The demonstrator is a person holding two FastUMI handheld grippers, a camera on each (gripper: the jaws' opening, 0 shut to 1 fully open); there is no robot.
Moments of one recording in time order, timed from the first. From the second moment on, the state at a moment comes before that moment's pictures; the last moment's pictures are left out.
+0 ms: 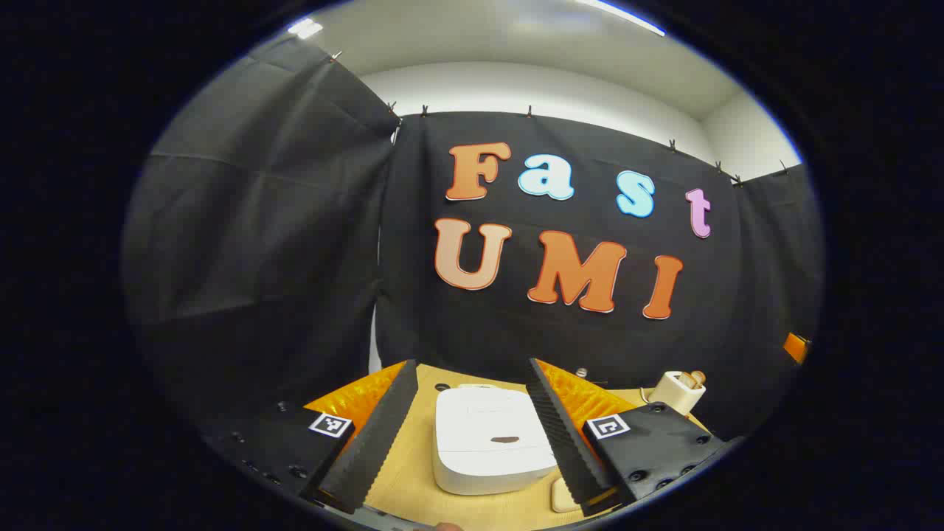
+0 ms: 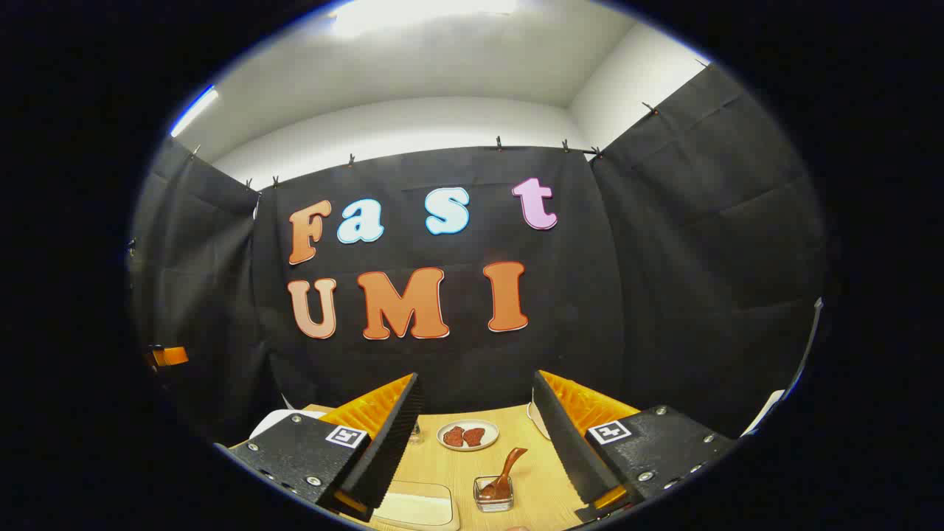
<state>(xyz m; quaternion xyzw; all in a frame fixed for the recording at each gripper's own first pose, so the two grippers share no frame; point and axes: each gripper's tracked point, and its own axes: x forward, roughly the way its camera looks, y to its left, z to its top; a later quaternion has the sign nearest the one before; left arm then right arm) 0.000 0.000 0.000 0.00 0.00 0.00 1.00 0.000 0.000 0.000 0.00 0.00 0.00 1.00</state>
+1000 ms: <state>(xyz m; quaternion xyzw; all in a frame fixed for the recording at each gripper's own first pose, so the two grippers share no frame) -0.003 -0.022 0.026 0.05 -0.03 0.02 1.00 -0.002 -0.010 -0.003 -0.03 0.00 0.01 1.00</state>
